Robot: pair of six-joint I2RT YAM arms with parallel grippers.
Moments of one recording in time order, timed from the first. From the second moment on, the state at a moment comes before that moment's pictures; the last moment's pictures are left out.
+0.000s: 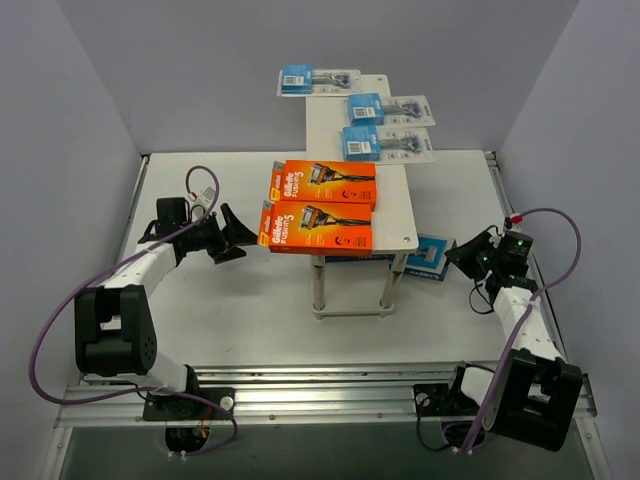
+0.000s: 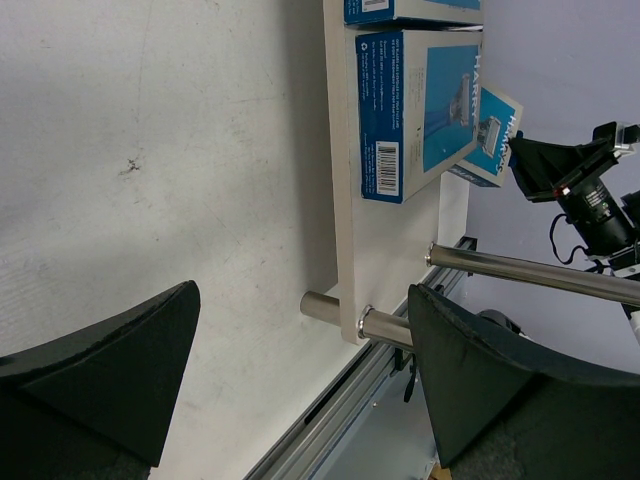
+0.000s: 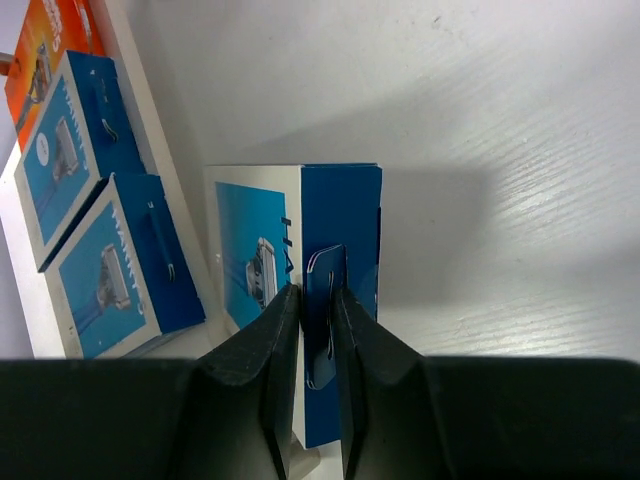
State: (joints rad) left arm 0.01 1.53 0.93 -0.21 0.85 -0.54; right arm -0.31 1.13 0.55 -0.10 -0.39 0.60
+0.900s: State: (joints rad) left arm -0.03 1.52 0.93 -0.21 0.85 -0.54; right arm -0.34 0.91 0.64 -0.33 -0.33 0.66
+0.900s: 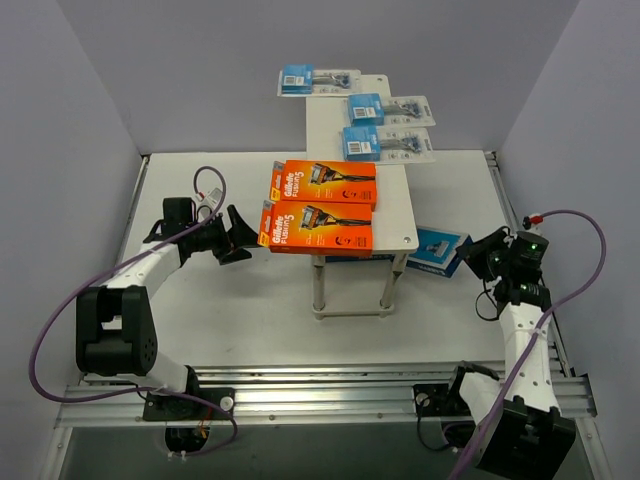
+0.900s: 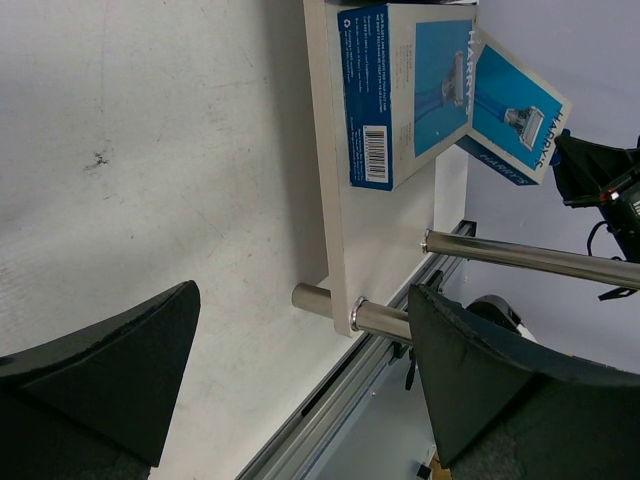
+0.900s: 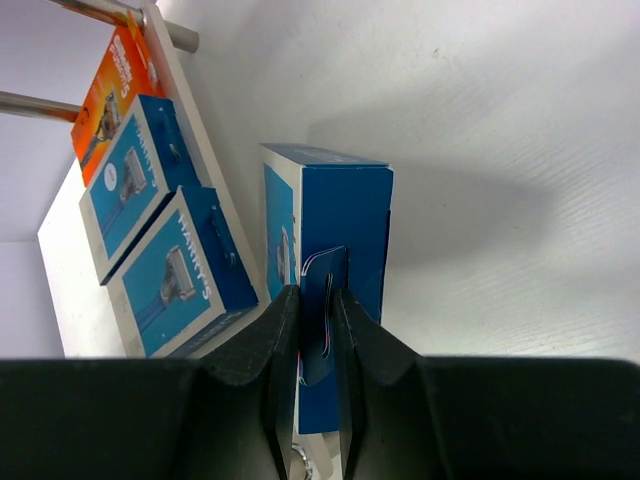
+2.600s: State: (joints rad) left arm -0.05 1.51 0.93 -0.20 0.91 -0.57; right arm -0.37 0.96 0.52 -0.52 -0.09 0.71
